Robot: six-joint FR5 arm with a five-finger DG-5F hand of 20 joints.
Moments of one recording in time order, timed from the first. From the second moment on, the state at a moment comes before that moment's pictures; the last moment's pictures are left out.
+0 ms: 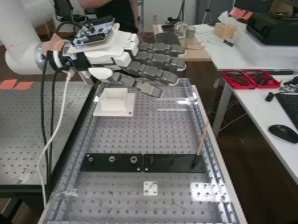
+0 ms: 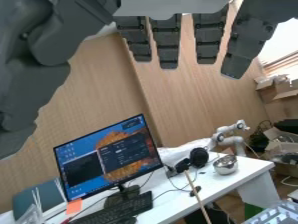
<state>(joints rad) 1.57 -1.68 -1.98 -2.46 -1.30 -0.46</state>
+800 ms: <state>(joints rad) 1.56 -1.71 -1.95 -2.51 -1.31 -0.45</state>
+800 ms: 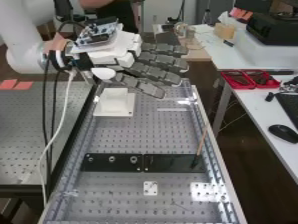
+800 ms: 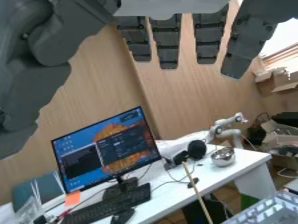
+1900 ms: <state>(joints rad) 1.53 -1.85 -1.82 -2.79 -1.30 -0.42</state>
